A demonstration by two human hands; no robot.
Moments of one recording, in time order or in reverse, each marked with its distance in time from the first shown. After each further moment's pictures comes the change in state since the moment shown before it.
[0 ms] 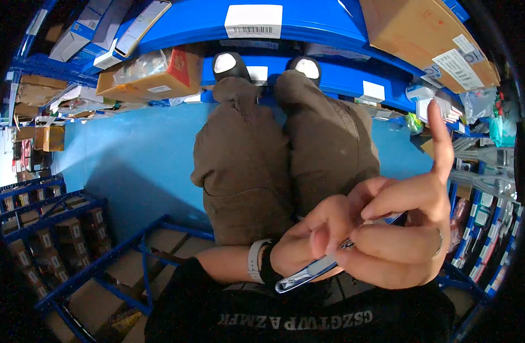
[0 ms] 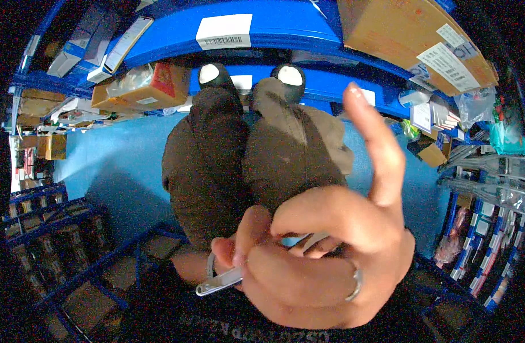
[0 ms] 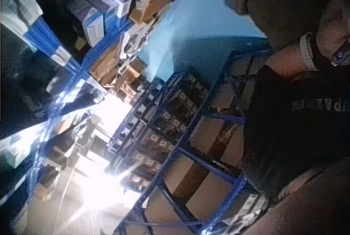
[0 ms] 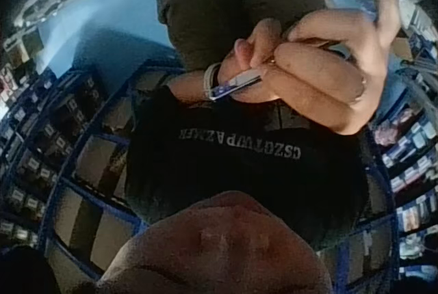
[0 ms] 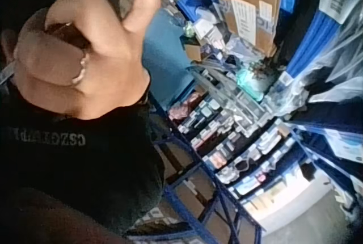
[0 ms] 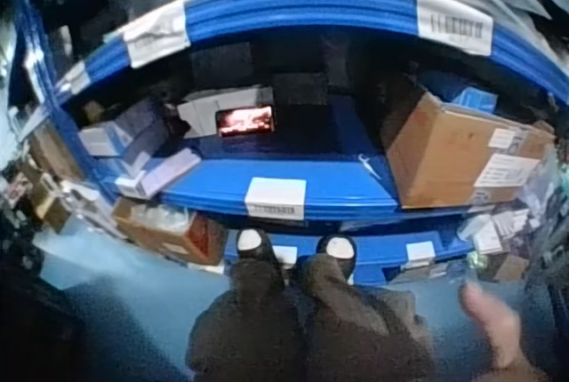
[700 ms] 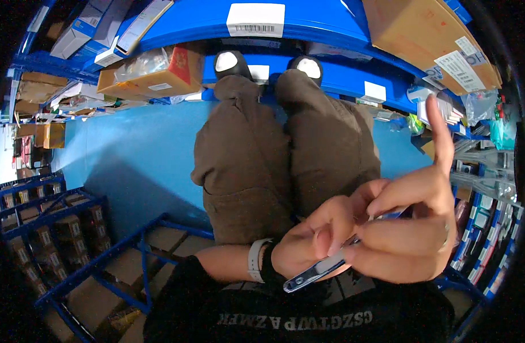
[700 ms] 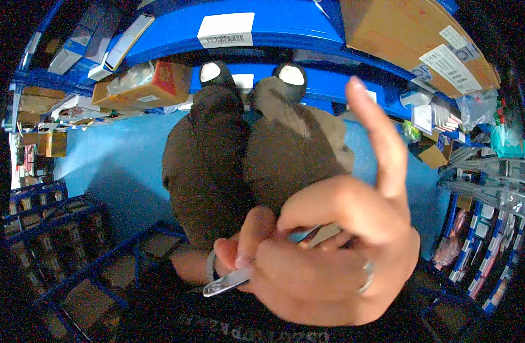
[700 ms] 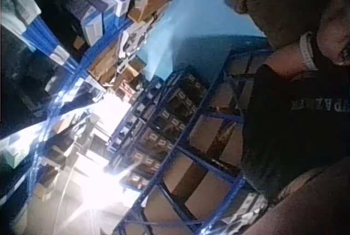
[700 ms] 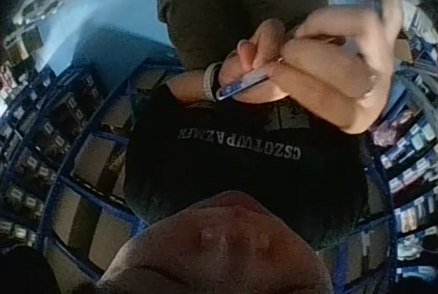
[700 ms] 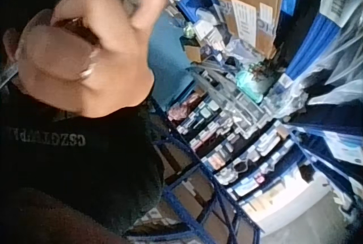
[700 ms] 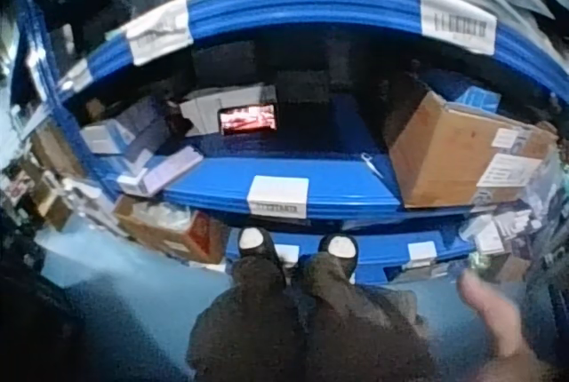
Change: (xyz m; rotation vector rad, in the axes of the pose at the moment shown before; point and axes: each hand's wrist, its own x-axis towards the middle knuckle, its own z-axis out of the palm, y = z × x) left_hand 0.004 -0.010 0.000 -0.127 -0.039 0.121; right_hand -0.015 0.009 -0.001 0.106 0.067 0.019
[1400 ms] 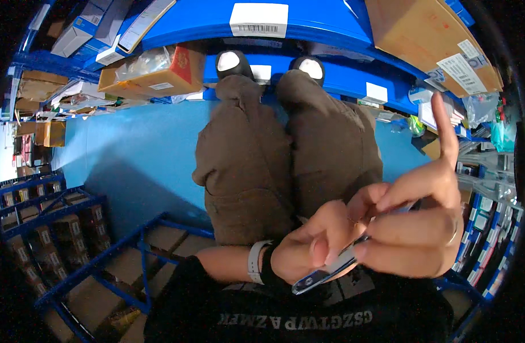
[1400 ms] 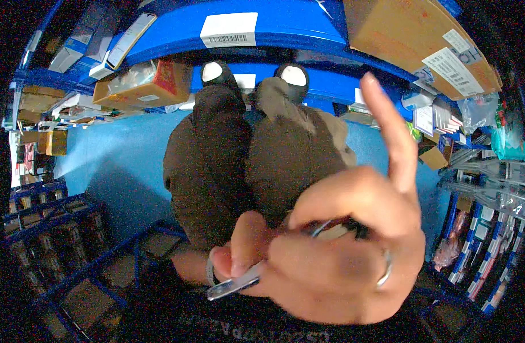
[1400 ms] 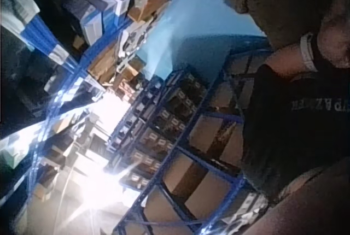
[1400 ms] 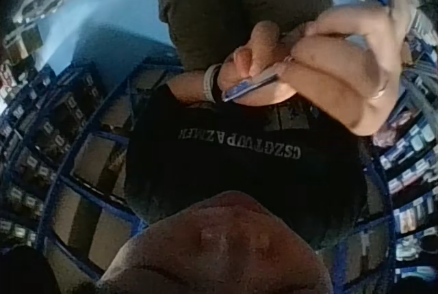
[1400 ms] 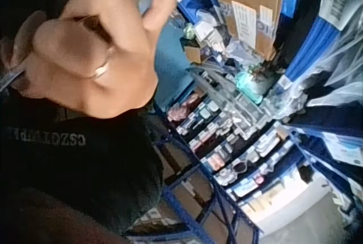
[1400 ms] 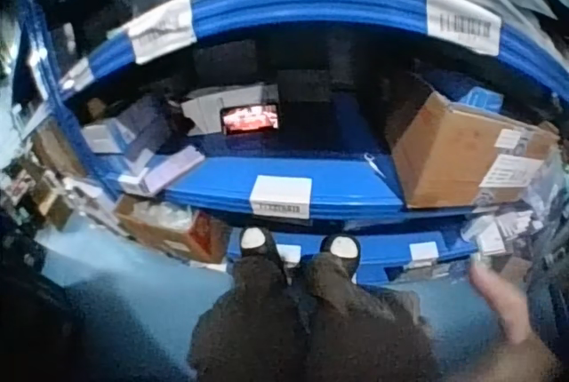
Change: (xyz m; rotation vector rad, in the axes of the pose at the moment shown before) left_hand -0.005 0.000 0.001 0.098 0.010 0.013; right_hand 0.014 0.001 -0.015 -0.060 -0.224 -0.044
